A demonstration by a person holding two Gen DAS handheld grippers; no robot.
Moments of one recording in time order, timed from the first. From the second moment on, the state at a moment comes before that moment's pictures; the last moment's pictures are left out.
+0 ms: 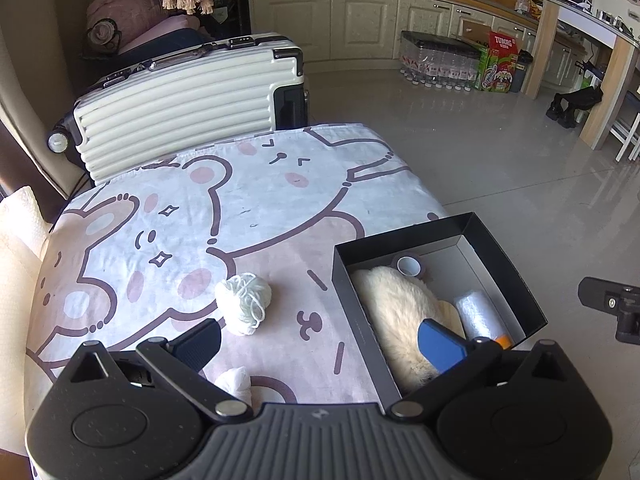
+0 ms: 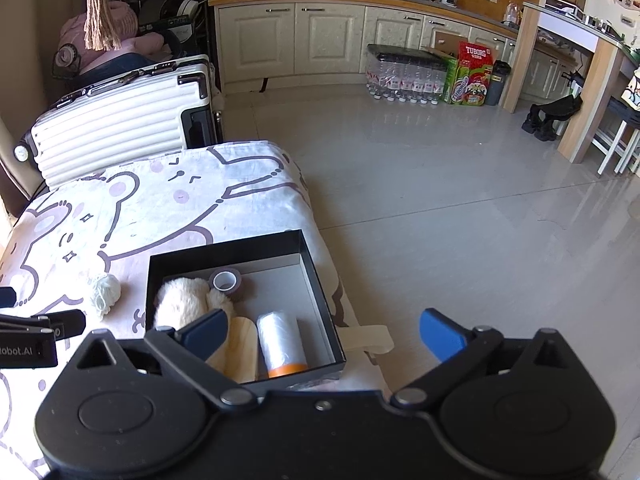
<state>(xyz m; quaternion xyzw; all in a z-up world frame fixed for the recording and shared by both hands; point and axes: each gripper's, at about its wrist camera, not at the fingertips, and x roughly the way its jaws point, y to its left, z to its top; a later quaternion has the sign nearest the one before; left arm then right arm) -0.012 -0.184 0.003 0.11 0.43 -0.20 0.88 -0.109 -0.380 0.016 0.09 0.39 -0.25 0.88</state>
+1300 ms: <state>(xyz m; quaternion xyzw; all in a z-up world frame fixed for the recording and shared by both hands) 0.009 -0.093 0.008 0.07 0.43 -0.12 0.89 -0.051 -0.317 0.009 0.07 0.40 -0.20 0.89</state>
